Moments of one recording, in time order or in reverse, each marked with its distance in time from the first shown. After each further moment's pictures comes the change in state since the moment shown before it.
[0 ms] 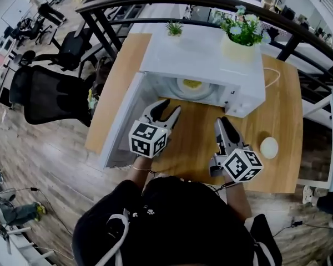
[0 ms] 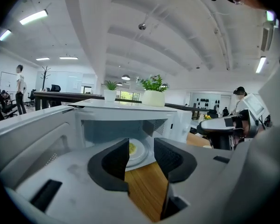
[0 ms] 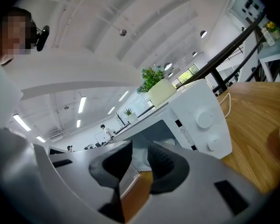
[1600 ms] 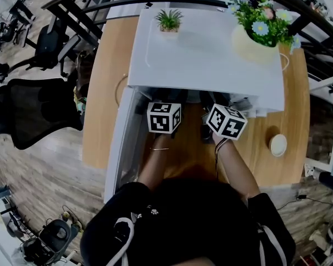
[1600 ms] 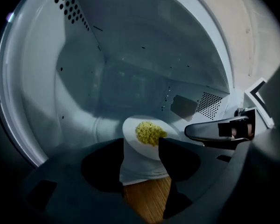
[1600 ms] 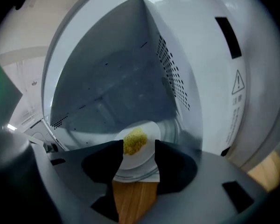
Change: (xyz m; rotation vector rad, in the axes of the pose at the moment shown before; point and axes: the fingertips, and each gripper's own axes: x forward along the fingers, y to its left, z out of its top) left arm 0.140 0.093 -0.075 -0.197 0.204 0.070; right arm 0.181 -0.097 -0.061 -0.039 0.264 -0.326
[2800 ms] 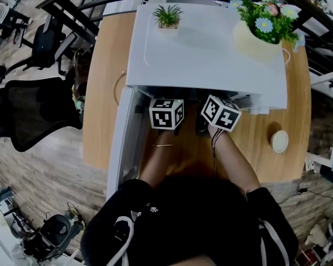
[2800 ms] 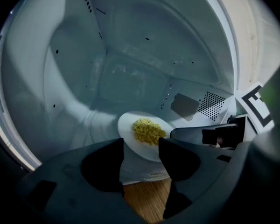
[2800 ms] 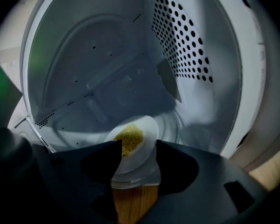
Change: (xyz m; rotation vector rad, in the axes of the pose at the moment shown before) left arm 0.014 -0.005 -0.007 -0.060 0.023 -0.028; right arm 0.028 -0.008 -0.013 0.060 0.021 -0.067
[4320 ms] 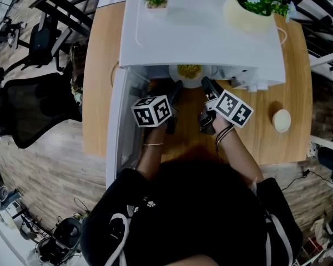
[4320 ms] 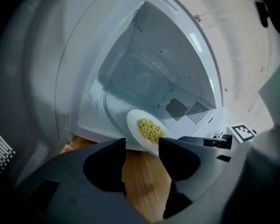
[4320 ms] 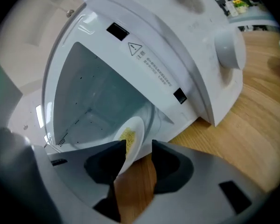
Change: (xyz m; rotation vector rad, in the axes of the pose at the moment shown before) left arm -0.051 -0.007 -0.036 -0.255 0.004 -0.087; right arm -0.054 -0.018 -0.032 0.352 0.005 0.082
